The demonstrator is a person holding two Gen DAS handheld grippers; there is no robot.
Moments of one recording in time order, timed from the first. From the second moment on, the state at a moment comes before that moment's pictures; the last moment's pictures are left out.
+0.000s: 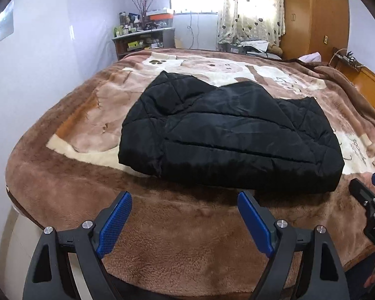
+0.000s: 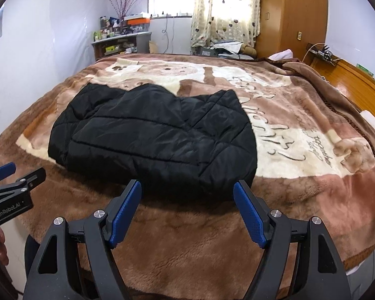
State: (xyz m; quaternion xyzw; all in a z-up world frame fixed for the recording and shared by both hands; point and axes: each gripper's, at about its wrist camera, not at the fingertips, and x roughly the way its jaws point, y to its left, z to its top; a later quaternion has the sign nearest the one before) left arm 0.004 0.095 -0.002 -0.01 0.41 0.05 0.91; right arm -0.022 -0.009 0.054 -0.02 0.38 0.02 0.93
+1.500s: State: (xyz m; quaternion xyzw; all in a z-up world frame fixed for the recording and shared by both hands) left arm -0.013 0.067 0.004 0.00 0.40 0.03 0.92; right arm -0.034 -0.009 0.047 0.01 0.38 0.01 0.92
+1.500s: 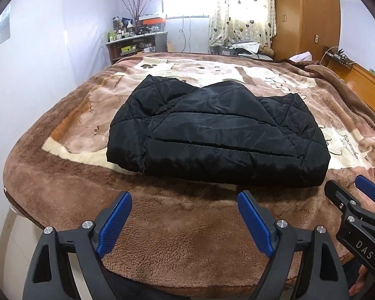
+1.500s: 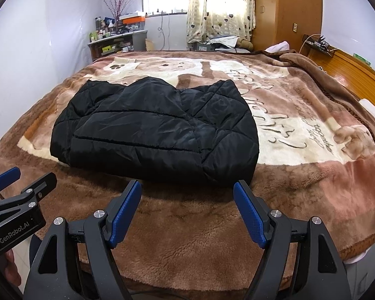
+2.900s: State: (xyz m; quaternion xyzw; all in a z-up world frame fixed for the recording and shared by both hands) left arm -0.017 0.059 0.001 0.00 0.40 0.02 0.92; right arm -0.036 -0.012 0.049 0.02 0.39 0.01 0.92
